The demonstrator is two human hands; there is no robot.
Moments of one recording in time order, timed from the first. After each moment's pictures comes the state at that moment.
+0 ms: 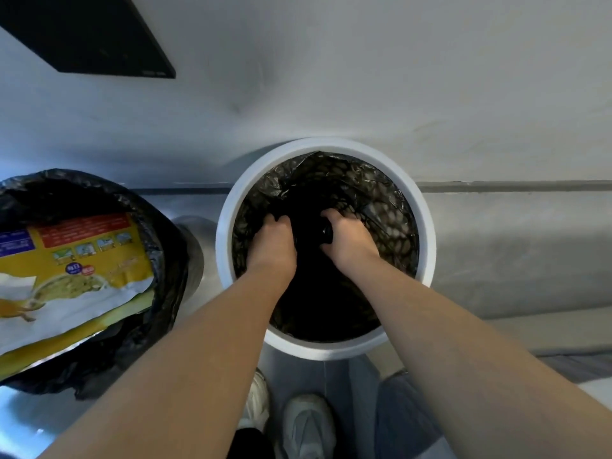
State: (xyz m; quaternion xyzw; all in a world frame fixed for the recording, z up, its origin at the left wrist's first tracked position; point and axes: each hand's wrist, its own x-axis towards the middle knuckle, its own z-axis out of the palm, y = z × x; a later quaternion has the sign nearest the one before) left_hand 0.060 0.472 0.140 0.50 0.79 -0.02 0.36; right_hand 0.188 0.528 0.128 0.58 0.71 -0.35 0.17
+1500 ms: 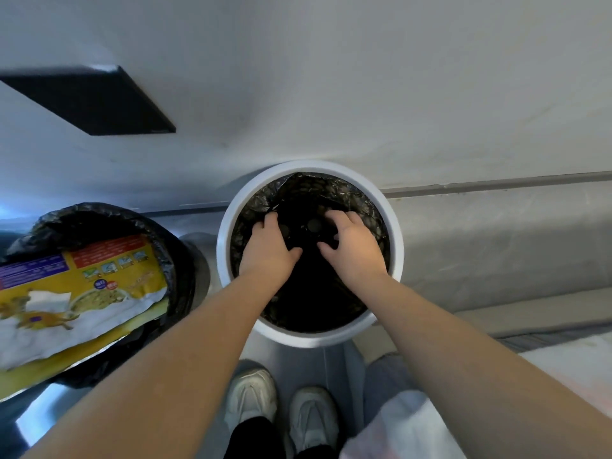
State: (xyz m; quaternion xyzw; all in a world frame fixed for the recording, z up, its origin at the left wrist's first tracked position) left_hand 0.066 0.477 0.204 0.44 0.80 0.06 0.41; right_hand 0.211 0.511 0.198 0.61 0.71 -0.36 0.01
